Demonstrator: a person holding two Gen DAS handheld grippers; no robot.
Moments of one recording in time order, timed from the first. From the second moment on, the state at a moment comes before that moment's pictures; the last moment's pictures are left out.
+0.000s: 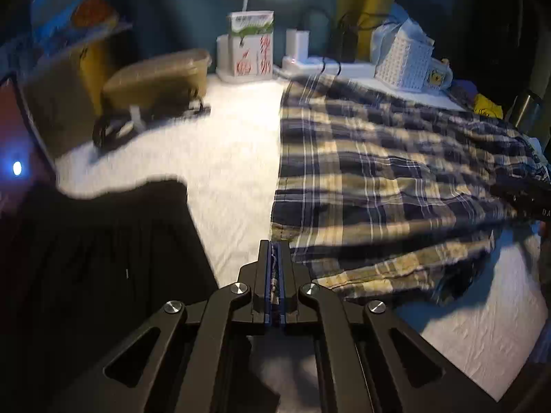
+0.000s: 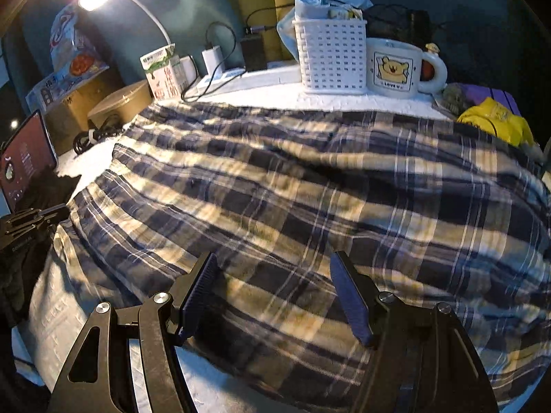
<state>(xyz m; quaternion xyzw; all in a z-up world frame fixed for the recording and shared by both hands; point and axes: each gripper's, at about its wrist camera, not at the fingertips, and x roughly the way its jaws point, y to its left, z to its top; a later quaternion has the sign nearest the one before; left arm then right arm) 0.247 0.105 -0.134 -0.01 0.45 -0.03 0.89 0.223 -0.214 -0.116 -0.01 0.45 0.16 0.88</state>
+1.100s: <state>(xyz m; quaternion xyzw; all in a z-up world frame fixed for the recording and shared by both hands) 0.421 0.016 -0.114 0.06 0.46 -0.18 0.87 0.263 -0.305 -0.082 0.02 0.41 0.11 0.91</state>
